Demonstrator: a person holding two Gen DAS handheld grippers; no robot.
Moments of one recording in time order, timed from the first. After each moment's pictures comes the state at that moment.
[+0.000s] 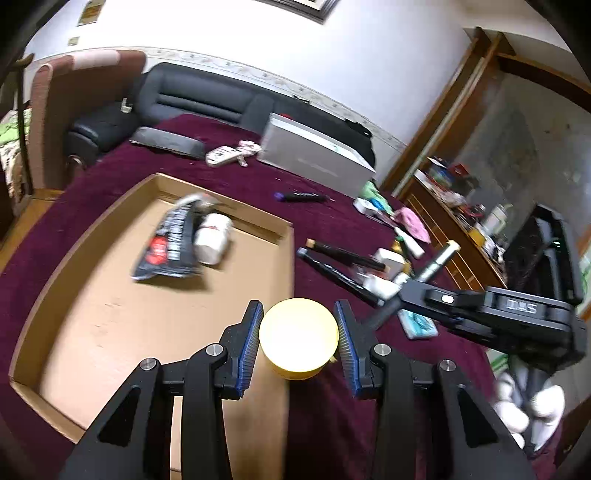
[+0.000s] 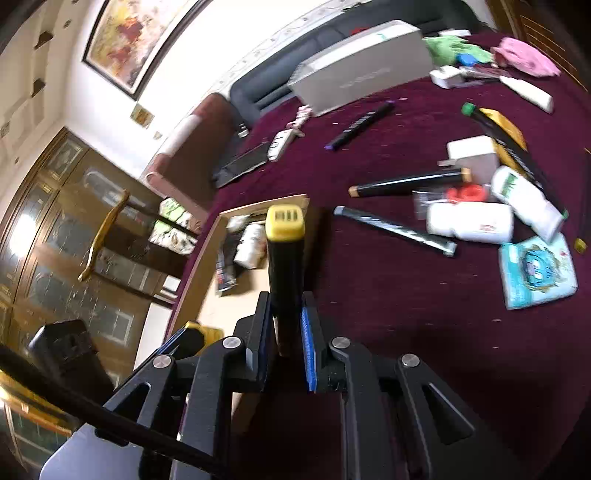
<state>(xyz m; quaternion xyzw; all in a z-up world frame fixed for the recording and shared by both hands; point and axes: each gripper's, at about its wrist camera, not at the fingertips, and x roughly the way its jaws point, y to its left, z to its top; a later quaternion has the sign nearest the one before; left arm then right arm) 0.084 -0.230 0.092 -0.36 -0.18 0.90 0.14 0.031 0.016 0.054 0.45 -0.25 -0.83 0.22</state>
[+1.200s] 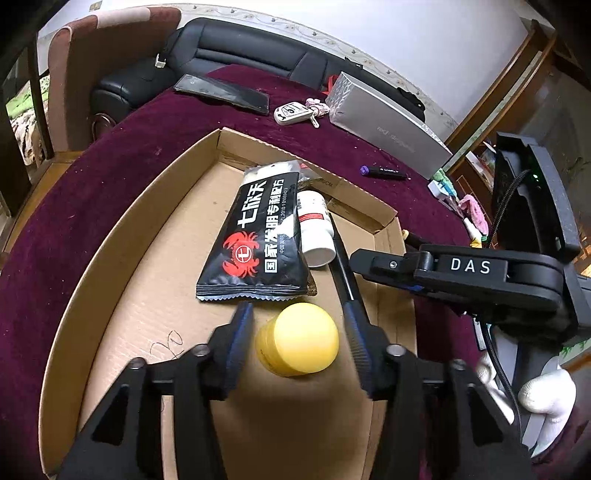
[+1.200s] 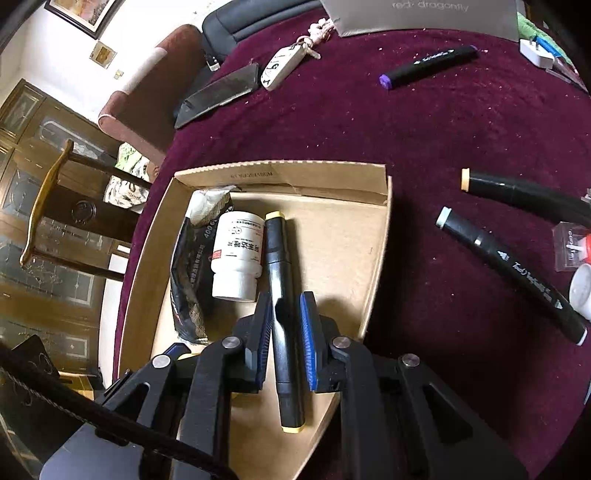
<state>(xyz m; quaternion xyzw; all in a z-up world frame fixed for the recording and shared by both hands) 0.019 -0.280 0.034 -0.45 -0.19 0.87 0.09 -0.088 -0.098 -0.014 0.56 -0.17 -0.79 0.19</state>
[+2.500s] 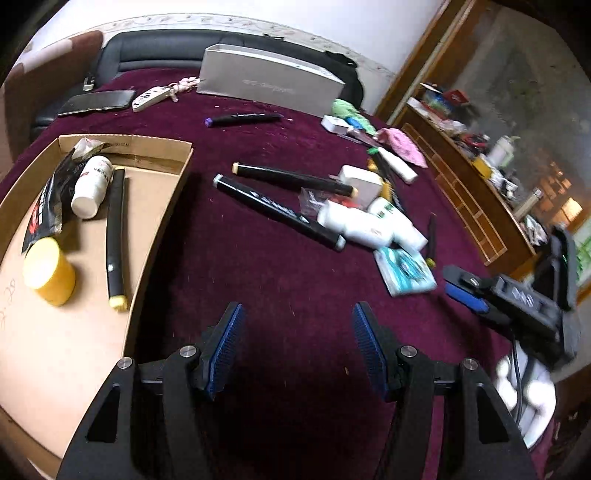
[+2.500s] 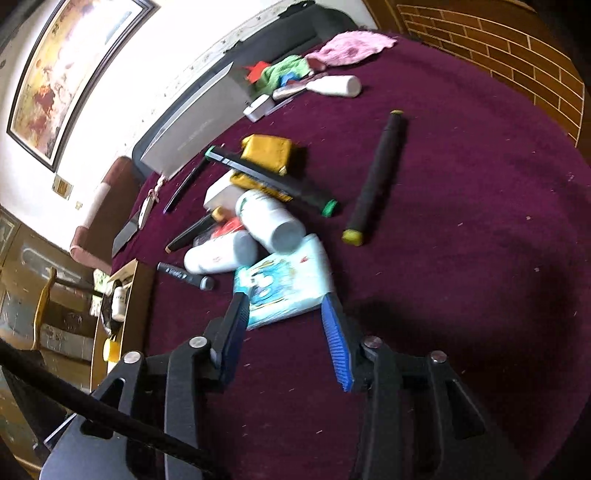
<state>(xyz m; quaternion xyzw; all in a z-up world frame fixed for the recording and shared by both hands) 0.043 -0.095 0.054 -0.47 -0.12 0.86 0.16 0.062 0.193 -0.002 0.42 -0.31 -0.85 0.02</state>
